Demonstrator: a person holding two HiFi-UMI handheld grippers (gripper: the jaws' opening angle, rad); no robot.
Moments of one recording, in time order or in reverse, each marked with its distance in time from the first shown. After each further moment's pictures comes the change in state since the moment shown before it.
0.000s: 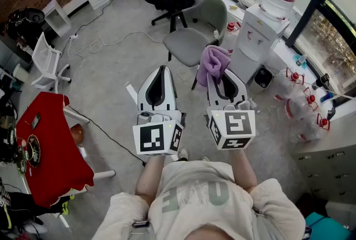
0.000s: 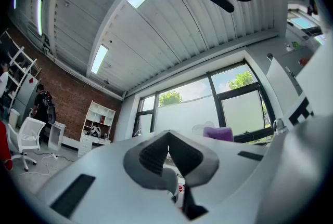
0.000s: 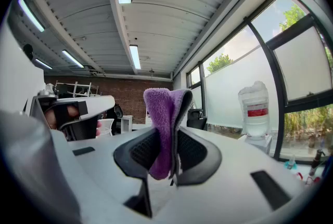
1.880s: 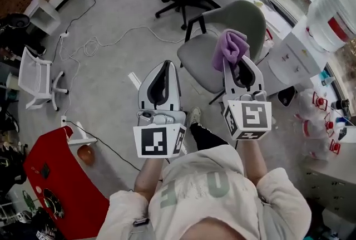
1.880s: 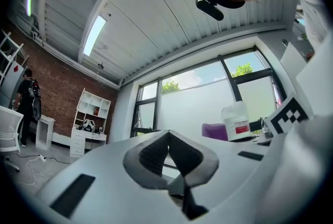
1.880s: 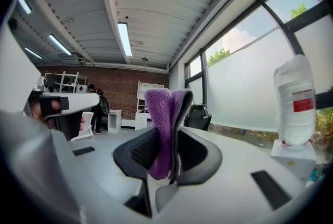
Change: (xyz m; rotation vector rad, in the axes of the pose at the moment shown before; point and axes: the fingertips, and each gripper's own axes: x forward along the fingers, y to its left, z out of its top) left arm 0.342 0.237 -0.135 0.023 0.090 -0.054; right arm 0.440 -0.056 -0.049 -0.032 0.036 -0.048
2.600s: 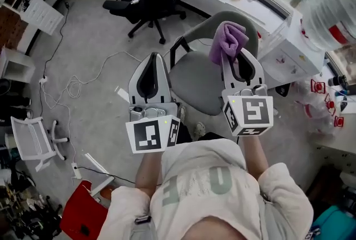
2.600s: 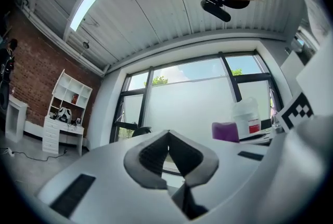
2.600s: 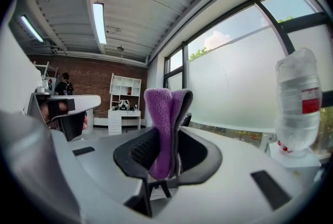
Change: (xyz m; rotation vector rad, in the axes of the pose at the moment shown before) left arm 0.270 0.076 -0.043 -0.066 0.043 -0.188; right arm 0.205 -0.102 0.013 0.020 0.047 -0.248
